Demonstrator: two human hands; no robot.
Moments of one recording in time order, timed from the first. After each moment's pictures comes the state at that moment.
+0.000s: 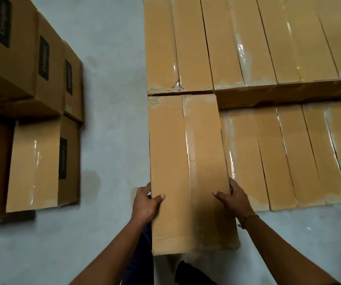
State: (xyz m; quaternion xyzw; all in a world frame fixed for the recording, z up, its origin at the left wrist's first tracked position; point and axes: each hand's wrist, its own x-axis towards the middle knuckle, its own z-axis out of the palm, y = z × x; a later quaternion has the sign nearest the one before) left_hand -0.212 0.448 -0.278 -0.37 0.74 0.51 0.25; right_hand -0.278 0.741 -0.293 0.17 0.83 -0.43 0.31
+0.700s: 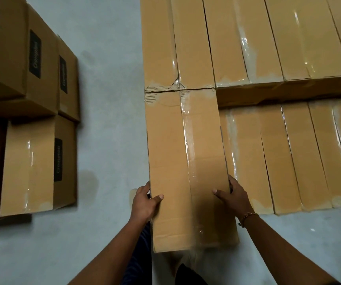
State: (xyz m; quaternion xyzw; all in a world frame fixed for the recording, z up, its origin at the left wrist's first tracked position) left_hand -0.233 0.446 -0.317 -0.38 0.73 0.51 0.26; right_hand -0.301 0.739 -0.323 0.17 0.84 -0.41 0.31
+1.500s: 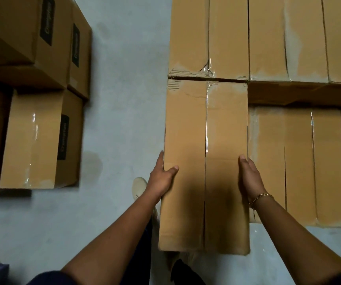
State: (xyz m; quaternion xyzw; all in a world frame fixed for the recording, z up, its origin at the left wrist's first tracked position) left_hand -0.287 0.431 -0.350 -0.39 0.67 0.59 0.23; right_hand -0.370 0.700 -0.350 0.27 0.80 -0.46 0.29
